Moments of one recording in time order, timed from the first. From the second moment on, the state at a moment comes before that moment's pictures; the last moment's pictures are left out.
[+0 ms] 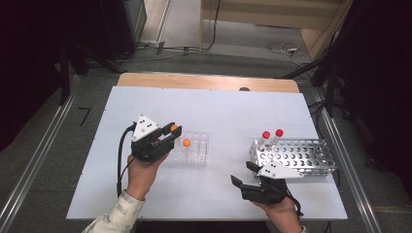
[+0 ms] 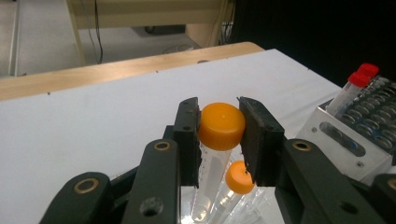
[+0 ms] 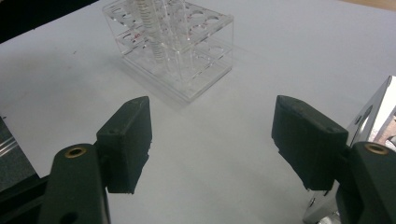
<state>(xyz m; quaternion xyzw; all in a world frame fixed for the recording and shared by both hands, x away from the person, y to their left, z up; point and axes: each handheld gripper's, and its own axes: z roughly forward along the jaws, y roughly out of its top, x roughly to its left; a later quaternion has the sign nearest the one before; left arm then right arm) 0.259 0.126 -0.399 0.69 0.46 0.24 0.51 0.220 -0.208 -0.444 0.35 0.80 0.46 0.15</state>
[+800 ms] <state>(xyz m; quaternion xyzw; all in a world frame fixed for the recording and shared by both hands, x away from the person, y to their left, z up) 0.255 0.121 -0.424 0.70 0.47 0.22 0.49 0.221 -0.210 -0.446 0.35 0.80 0.45 0.16</state>
